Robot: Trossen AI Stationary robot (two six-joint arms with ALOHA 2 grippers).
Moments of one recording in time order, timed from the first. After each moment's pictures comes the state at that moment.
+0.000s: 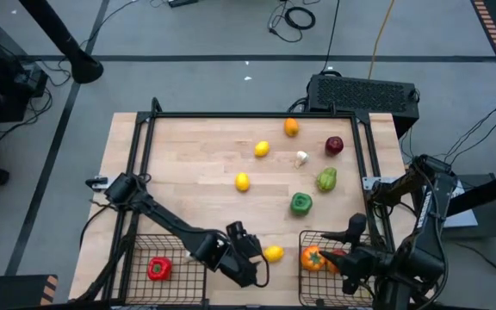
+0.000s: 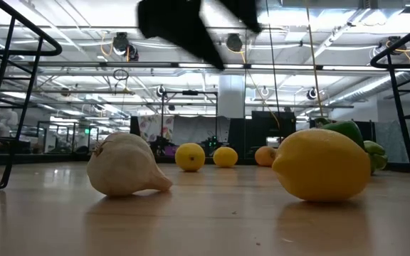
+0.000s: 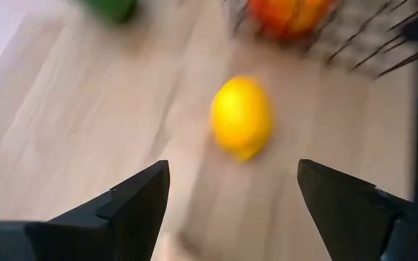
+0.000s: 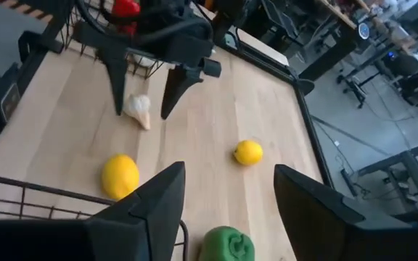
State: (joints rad) left arm -0.55 2.05 1.67 -0.66 -0.43 -0.71; right arm 1.07 1.61 1.62 -1.37 1.04 0.75
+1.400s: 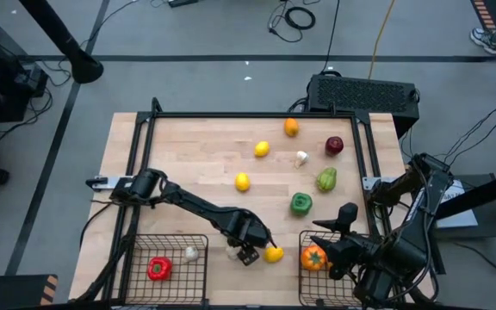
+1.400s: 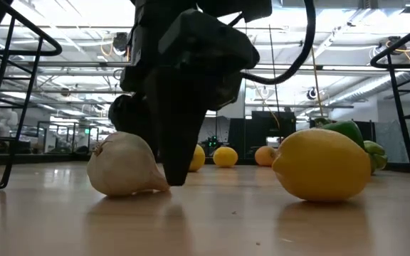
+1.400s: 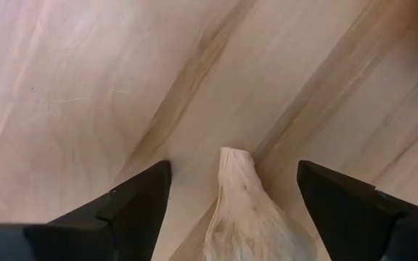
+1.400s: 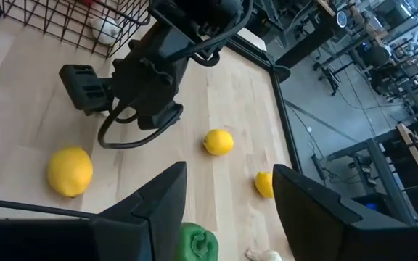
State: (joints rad) left arm -0.33 2.21 1.67 -0.91 0.17 -0.94; right arm 0.96 1.61 1.62 -1.40 1.04 0.66
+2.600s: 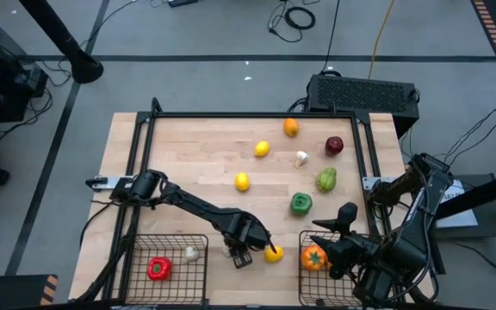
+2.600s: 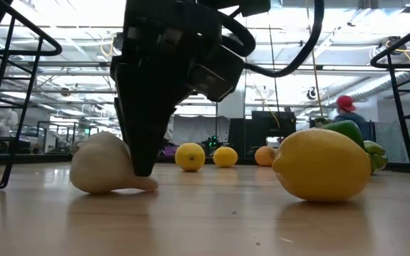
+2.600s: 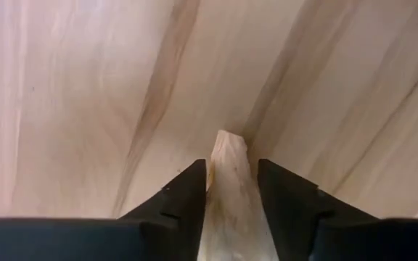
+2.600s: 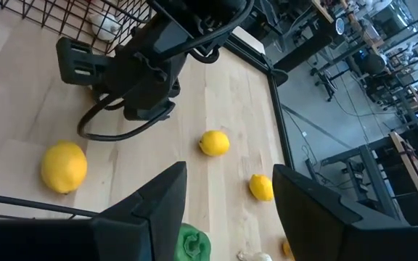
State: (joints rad) left arm -0.34 2.21 1.73 -1.02 0.18 -0.72; right arm 0.96 1.61 1.62 -1.40 1.05 0.62
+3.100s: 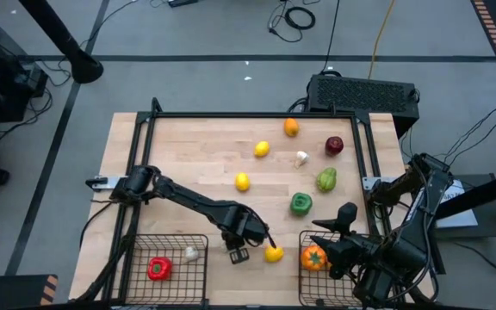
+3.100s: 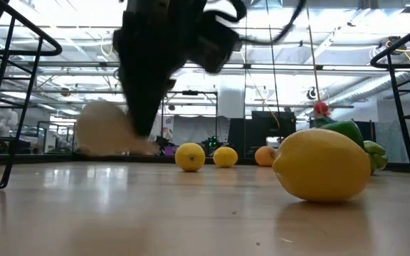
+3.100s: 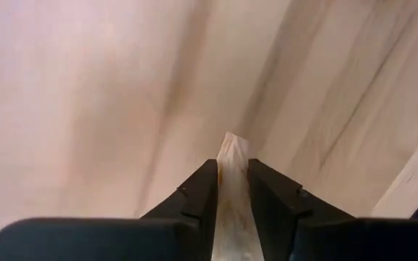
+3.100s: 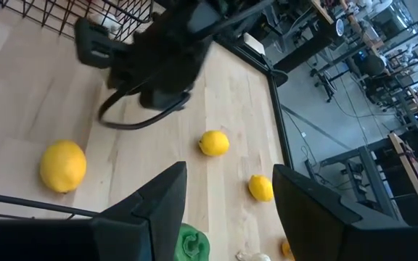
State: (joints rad) left arm -0.31 2.13 1.73 -1.08 0.17 -0.65; right arm 0.96 1.61 1.62 -1.39 1.05 0.62
